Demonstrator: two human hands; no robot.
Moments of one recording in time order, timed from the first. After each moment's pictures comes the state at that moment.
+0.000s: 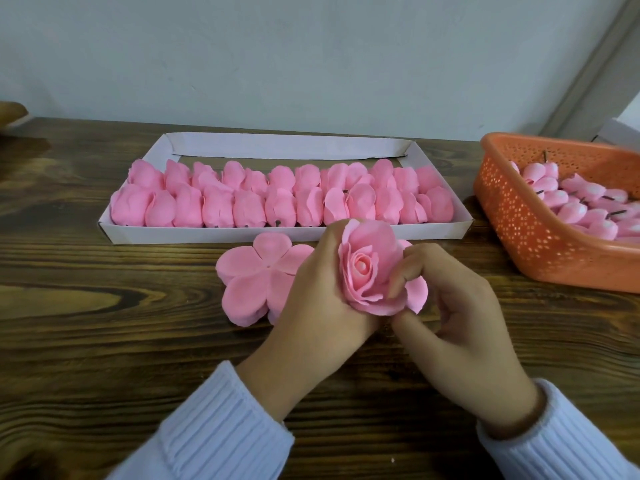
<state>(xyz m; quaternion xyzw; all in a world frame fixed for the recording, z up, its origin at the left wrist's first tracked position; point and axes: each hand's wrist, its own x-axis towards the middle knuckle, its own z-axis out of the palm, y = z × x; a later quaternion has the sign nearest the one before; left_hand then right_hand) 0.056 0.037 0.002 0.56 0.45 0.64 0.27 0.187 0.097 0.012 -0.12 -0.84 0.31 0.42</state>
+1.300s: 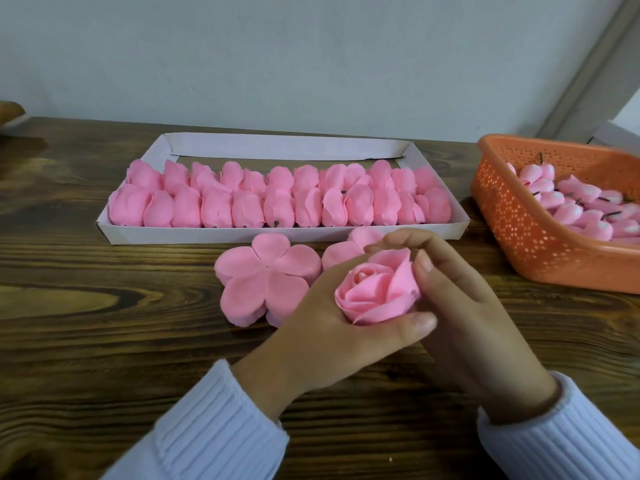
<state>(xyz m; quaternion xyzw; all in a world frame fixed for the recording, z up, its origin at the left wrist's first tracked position) 0.062 0.018 0.016 0.56 0.43 0.59 0.40 0.188 0.100 0.017 -0.14 -0.59 0.72 0.34</state>
